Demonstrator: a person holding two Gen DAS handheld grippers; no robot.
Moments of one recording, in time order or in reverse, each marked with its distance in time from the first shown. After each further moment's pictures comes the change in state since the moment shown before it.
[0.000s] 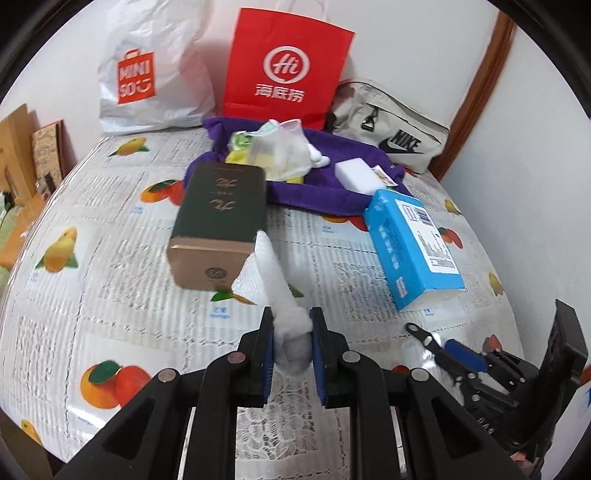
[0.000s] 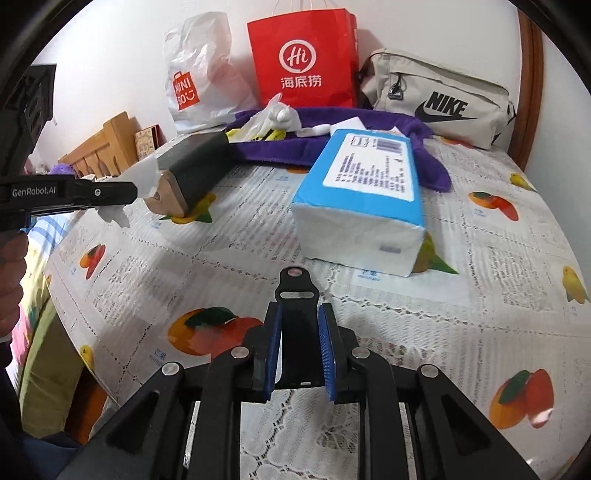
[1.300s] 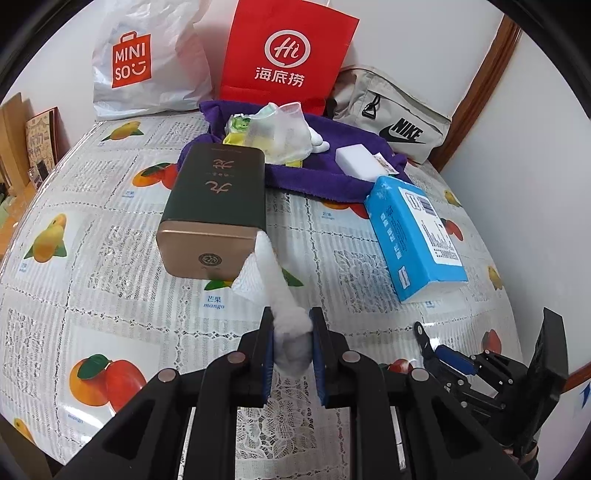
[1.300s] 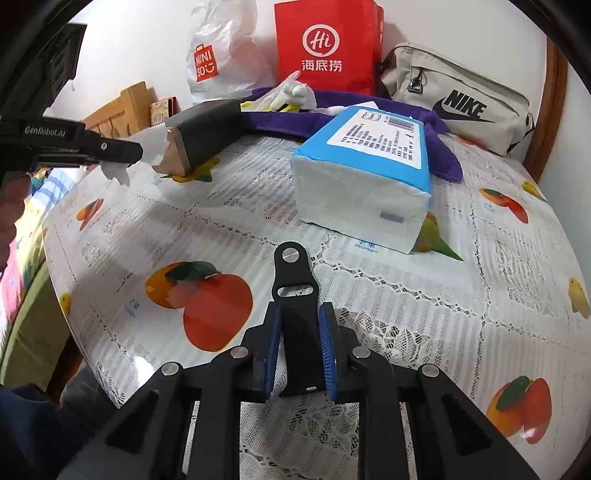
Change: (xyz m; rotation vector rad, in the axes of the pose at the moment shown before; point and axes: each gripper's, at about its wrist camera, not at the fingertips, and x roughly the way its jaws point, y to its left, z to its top) left arm 0.012 0.001 0.002 0.000 0.047 -0.021; right arm 0.015 -0.008 -0.021 -0.087 0.039 0.038
